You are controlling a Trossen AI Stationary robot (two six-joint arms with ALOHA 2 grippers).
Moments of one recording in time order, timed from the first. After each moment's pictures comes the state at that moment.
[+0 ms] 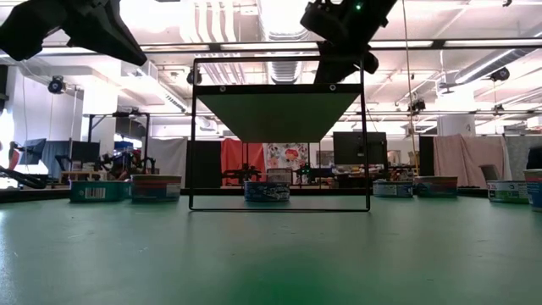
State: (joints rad) left arm -0.63 1.22 0.92 -0.91 -0.99 -0.08; right arm -0.02 1.56 1.29 -0.66 0.42 0.44
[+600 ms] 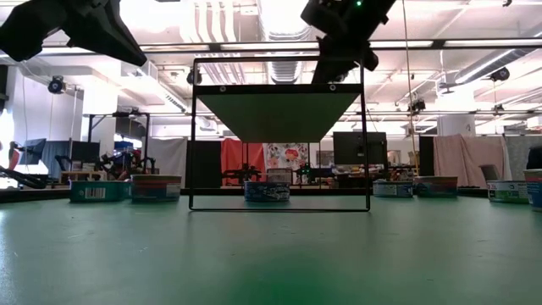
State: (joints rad) left arm -0.63 1.22 0.92 -0.91 -0.99 -0.08; right arm -0.02 1.53 1.29 -0.64 0.42 0.43
